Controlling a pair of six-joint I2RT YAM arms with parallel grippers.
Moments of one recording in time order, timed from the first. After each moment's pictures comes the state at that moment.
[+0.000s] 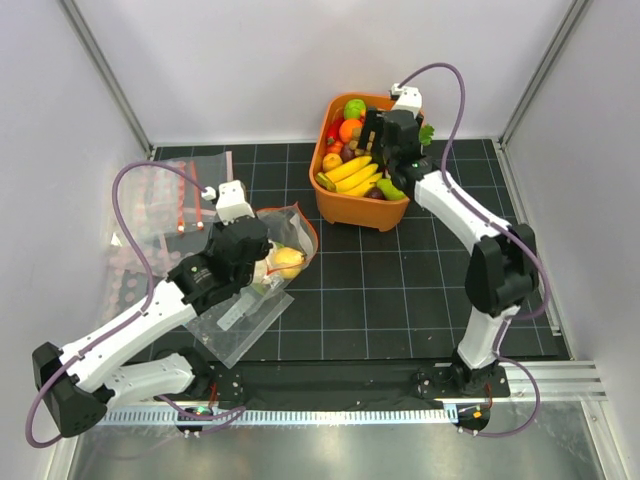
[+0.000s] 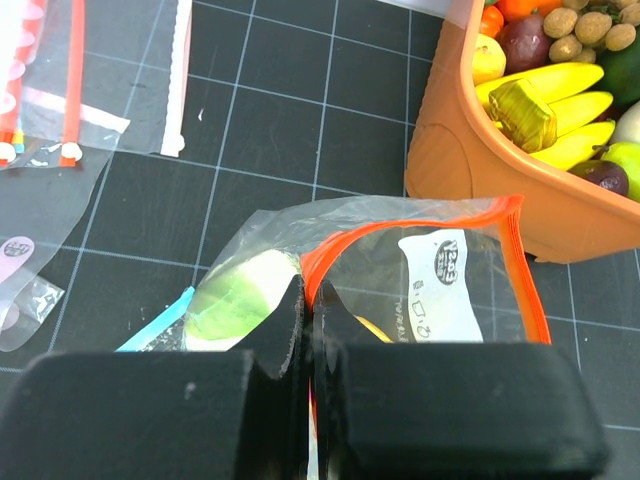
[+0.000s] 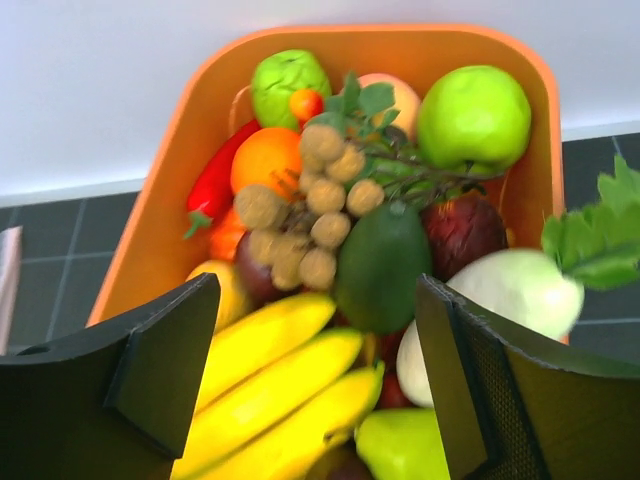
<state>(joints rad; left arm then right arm) -0.82 1.02 0.96 -0.42 -0.78 -0.60 0.41 1.80 1.55 -0.01 0.37 0.28</state>
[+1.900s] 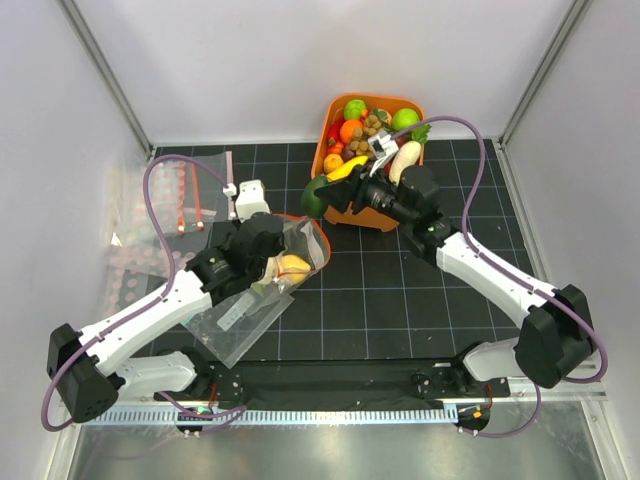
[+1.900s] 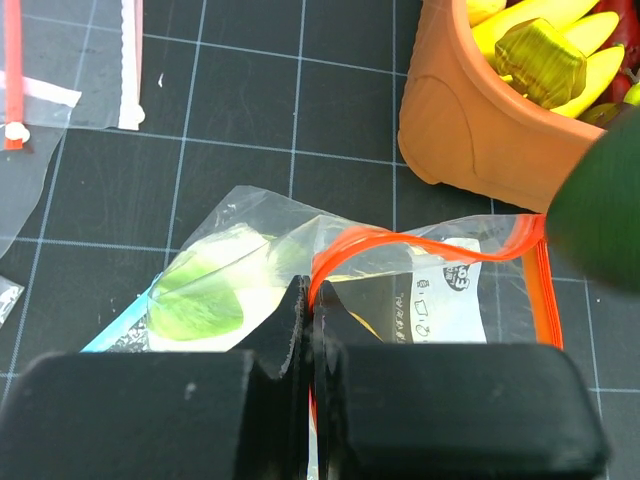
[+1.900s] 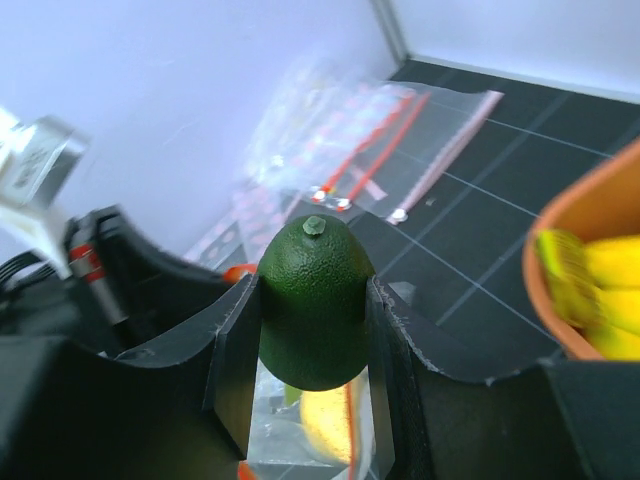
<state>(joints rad) -0.82 1.14 0.97 -0.40 -0.70 -0.60 0.55 1.36 1.04 0.33 -0.37 0.49</state>
